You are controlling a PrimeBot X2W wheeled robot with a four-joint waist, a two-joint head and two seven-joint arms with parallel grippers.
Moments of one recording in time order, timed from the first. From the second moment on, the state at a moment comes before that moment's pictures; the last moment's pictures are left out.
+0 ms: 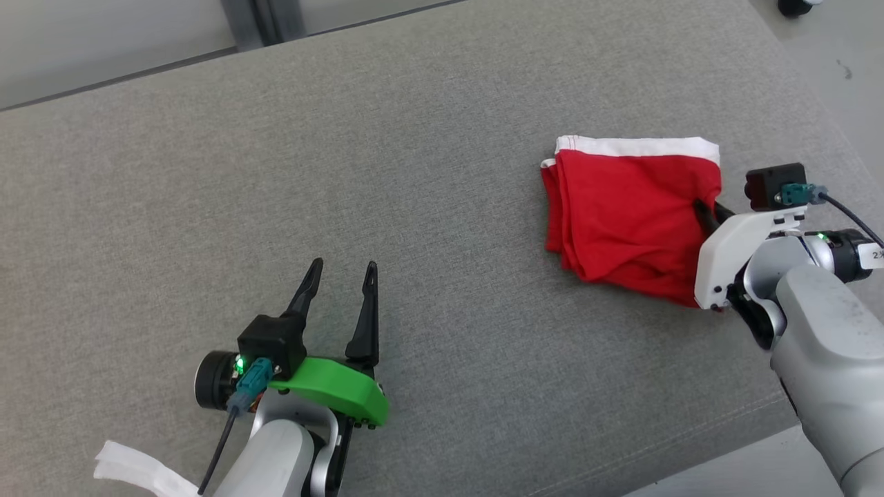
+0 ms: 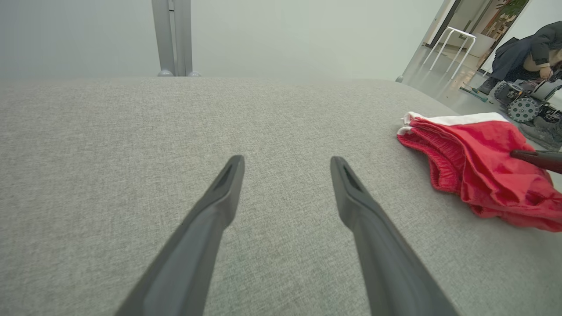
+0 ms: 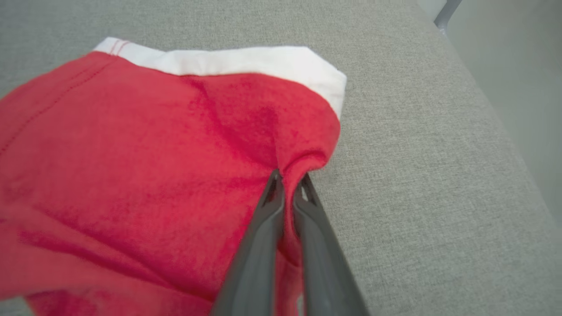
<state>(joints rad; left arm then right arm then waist) -0.27 0.11 -0.46 0.29 -0.41 0.12 -0.22 -0.69 -0.30 0.28 0.88 0.35 0.13 0.04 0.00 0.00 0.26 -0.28</state>
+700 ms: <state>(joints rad) -0.26 0.15 -0.46 0.11 -0.40 0.17 -0.18 -1.00 -0.53 0.15 1.17 0.15 0.13 0.01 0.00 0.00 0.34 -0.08</state>
